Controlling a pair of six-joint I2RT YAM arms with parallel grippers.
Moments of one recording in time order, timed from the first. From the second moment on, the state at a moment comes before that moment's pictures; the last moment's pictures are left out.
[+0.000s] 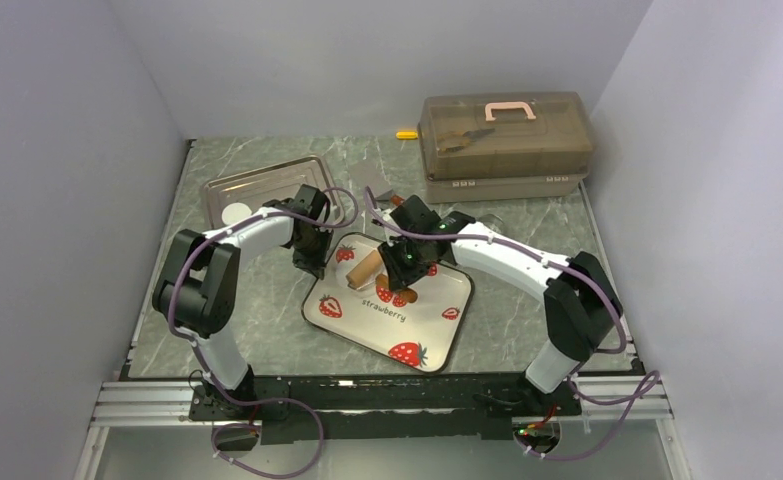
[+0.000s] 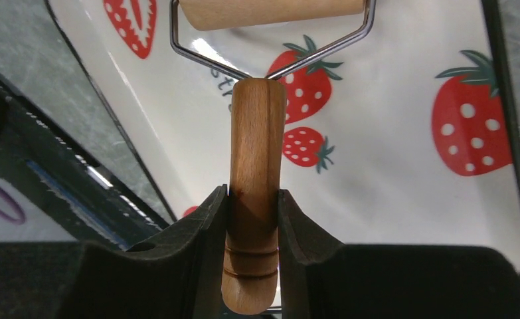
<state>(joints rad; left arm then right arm) -0.38 1.76 1.13 -0.66 0.12 -0.18 0.77 1.63 1.20 -0.64 -0.23 0.17</state>
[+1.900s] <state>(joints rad) -0.38 1.73 1.09 -0.62 0.11 -0.17 1.01 1.54 0.88 -0.59 0.00 0.27</state>
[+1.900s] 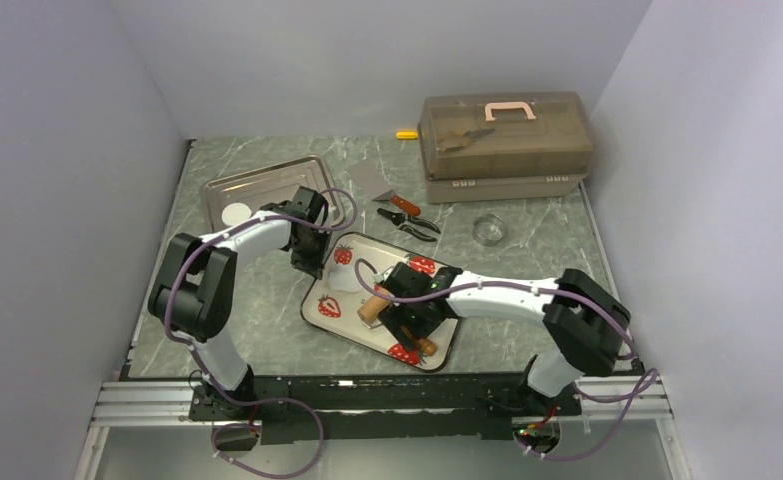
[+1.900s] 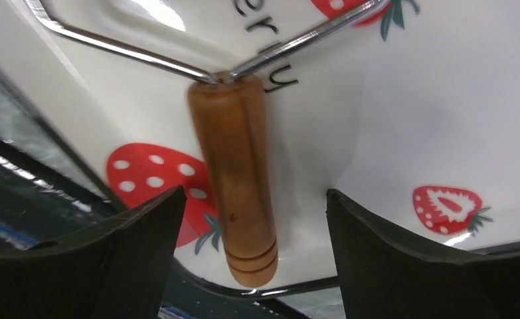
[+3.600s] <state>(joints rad) -0.77 1.37 1.29 -0.75 0.62 1.30 0.58 1.35 0.98 -0.32 -0.86 0.87</state>
